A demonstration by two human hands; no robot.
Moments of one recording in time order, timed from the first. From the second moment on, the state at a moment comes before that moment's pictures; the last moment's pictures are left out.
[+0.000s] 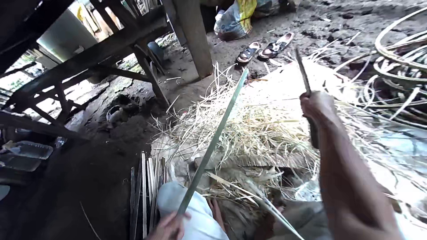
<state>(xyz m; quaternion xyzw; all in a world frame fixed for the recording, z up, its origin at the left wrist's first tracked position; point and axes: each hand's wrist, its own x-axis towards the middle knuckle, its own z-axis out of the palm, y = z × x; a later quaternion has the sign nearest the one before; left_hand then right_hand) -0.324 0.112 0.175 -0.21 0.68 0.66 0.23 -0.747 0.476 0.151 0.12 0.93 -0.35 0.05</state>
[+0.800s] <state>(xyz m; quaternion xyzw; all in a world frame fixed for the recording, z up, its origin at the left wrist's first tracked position) -0.403 0.155 0.127 -0.14 0.67 0.72 0.09 -0.583 0.335 0.126 -0.04 0.76 -0.64 0.11</state>
